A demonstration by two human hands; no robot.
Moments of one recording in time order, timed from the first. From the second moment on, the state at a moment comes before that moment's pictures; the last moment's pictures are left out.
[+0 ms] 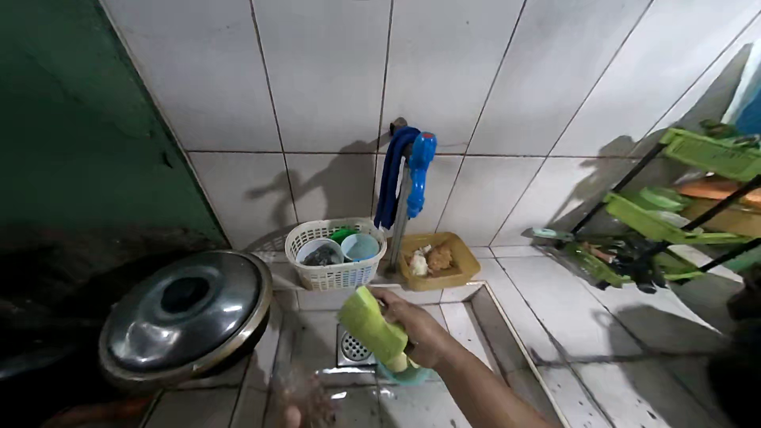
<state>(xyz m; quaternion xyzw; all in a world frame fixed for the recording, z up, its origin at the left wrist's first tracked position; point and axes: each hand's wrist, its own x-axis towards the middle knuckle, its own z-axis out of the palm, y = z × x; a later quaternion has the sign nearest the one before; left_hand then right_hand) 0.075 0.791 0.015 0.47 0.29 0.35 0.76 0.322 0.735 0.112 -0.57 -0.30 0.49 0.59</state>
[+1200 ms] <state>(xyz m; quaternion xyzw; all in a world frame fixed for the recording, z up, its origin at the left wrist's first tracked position) 0.173 0.696 0.080 0.37 0.41 0.23 0.80 0.287 0.651 0.076 -0.62 -0.49 0.17 0.59</state>
